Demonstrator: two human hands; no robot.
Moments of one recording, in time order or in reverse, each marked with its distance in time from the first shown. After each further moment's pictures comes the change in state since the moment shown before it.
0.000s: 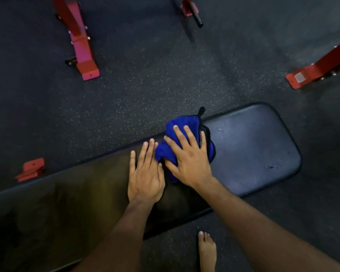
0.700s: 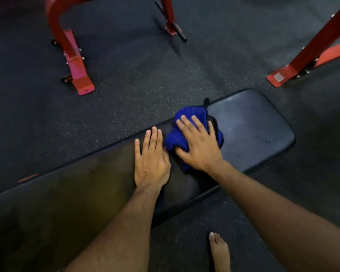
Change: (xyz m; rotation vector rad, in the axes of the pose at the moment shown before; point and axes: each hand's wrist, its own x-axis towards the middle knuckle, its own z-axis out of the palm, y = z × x) left_hand -0.007 -0.003 0.007 0.017 -0.007 0.010; right_hand -0.035 0.002 0.005 0.006 0.069 0.136
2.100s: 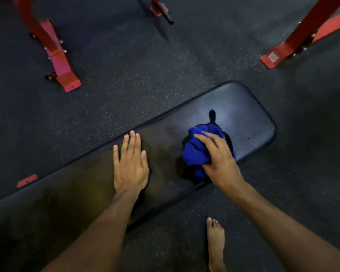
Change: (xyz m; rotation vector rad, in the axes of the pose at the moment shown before) left_hand 0.004 0.015 -0.013 -0.001 -0.072 -0.052; right_hand -0.070 0.078 -0.051 0.511 0.116 0.119
